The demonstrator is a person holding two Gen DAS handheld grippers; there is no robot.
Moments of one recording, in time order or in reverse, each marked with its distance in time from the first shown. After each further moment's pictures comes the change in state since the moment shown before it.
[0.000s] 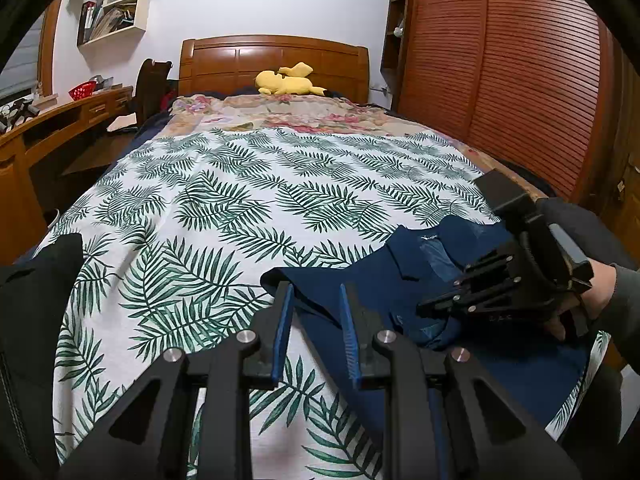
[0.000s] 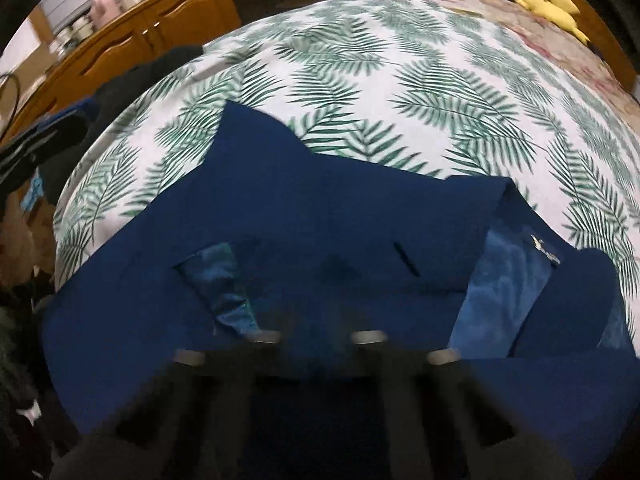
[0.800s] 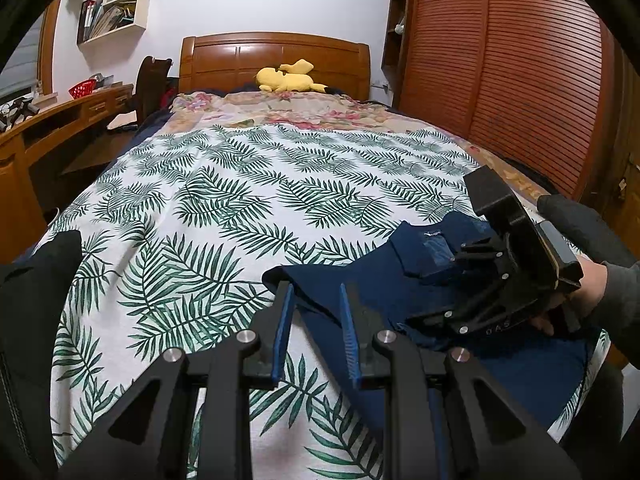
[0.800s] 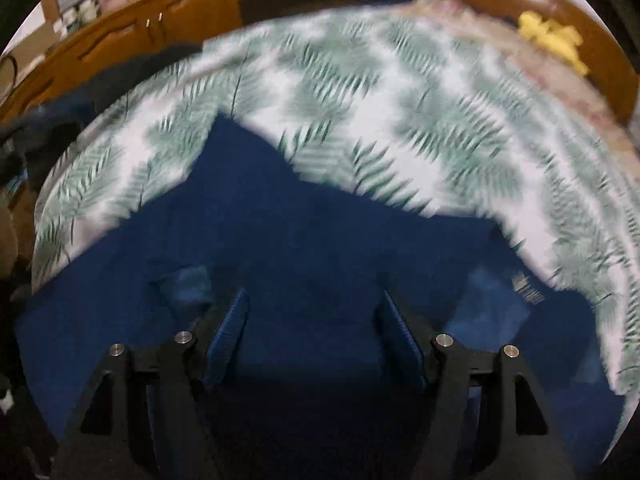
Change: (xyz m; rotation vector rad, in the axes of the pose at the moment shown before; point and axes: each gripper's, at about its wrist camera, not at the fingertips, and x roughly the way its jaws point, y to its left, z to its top) left arm 0.004 0.001 -0.003 -0.001 0.008 0.002; right arm 0.015 -0.006 0.006 -0.036 -0.011 -0.045
